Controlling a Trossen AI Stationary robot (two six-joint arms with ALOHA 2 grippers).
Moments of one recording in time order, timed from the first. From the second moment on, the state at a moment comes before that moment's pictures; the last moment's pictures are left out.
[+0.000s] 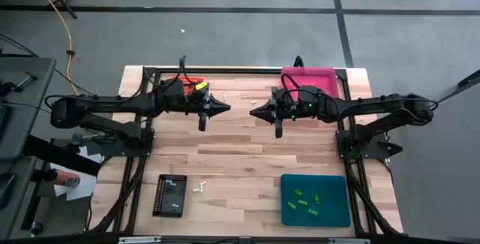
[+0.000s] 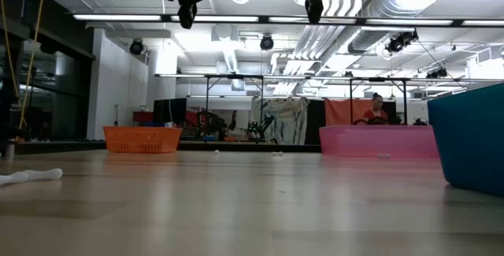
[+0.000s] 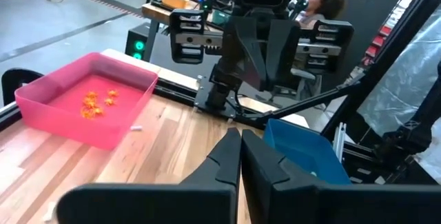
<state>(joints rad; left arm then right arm) 0.20 1.13 0.75 0.26 0.20 -0.30 -0.10 1.28 0.83 0.38 -0.17 0.27</state>
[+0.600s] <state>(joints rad) 0.20 1.13 0.75 0.13 0.20 -0.30 -0.15 1.29 0.81 -0.66 0.30 0.54</state>
